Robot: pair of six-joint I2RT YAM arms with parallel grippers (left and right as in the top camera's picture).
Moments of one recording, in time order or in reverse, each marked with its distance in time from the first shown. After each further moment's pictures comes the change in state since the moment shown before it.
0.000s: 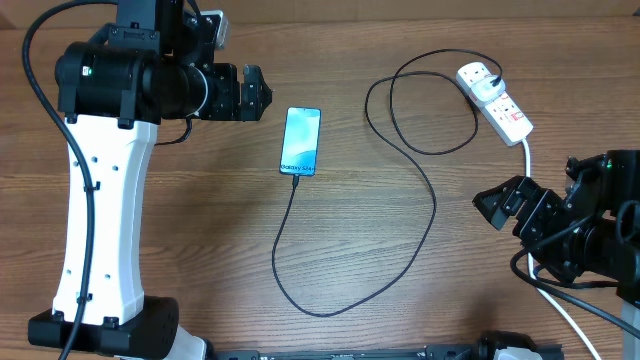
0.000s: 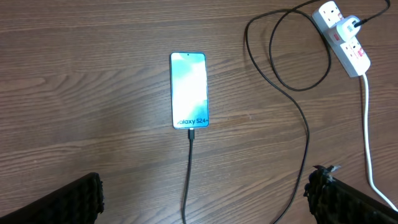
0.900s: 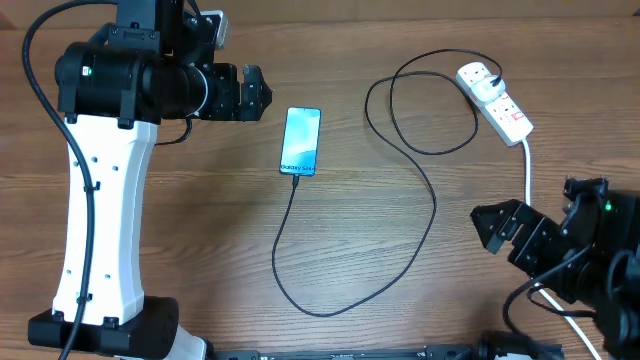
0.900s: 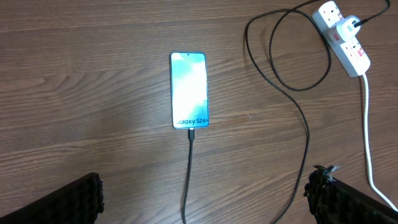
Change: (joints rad) left arm 0.000 0.000 0.000 0.000 0.000 0.000; right arm 0.000 -0.196 -0.188 0.157 0.004 -0.051
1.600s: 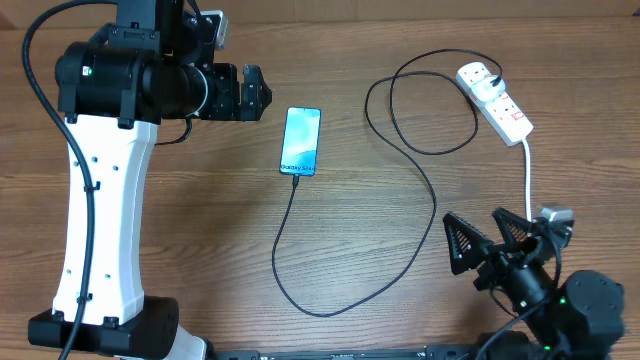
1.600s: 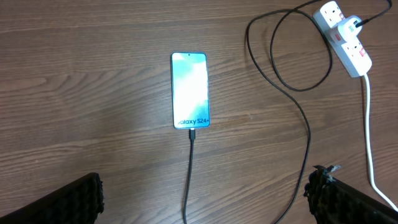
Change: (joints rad) left arm 0.000 0.000 0.000 0.000 -0.004 0.000; right arm 0.143 -0.593 -0.739 0.858 -0.008 -0.093
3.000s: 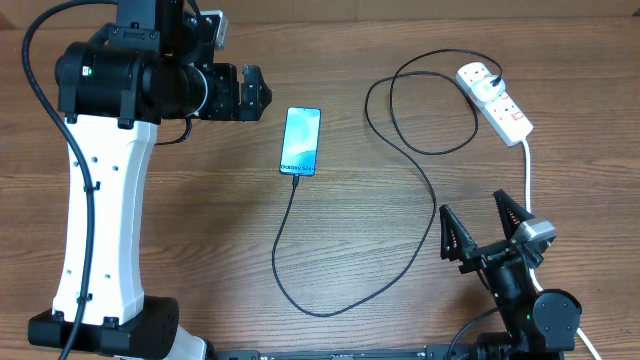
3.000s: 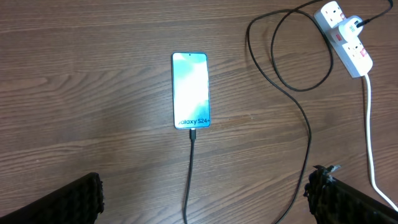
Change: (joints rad) left arm 0.000 0.000 0.000 0.000 -0.003 0.000; right arm 0.000 -0.256 -0.479 0.601 0.084 -0.136
